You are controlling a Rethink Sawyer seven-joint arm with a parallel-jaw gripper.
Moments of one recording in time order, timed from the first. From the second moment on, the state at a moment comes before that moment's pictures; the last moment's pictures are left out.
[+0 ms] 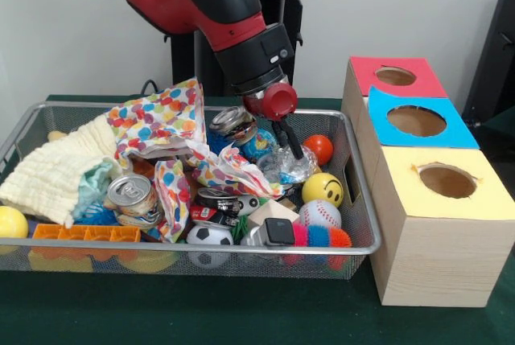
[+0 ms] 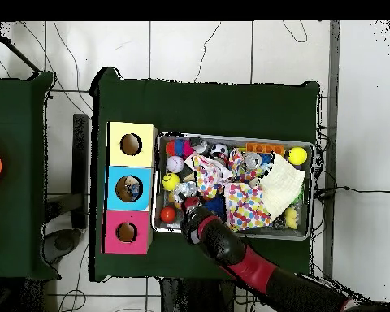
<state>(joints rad) -0.95 -0.29 0.57 2.27 0.09 -0.27 2.09</state>
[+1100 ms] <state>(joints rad) -0.80 -0.42 0.47 2.25 0.15 -0.18 2.09</state>
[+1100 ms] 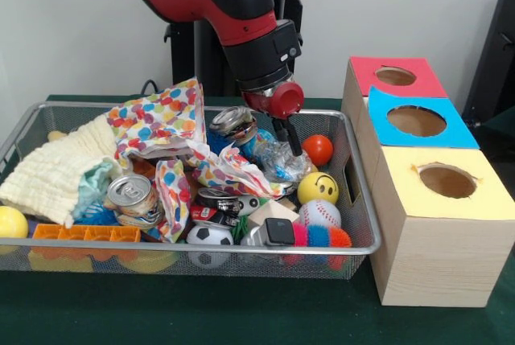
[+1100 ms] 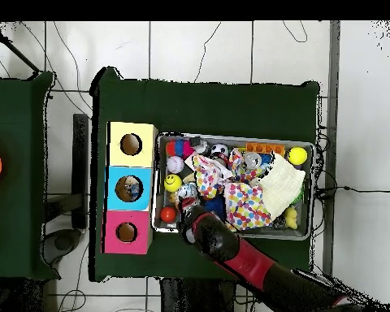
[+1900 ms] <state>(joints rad) -0.82 -0.39 0.47 2.24 0.15 -0.17 2.09</state>
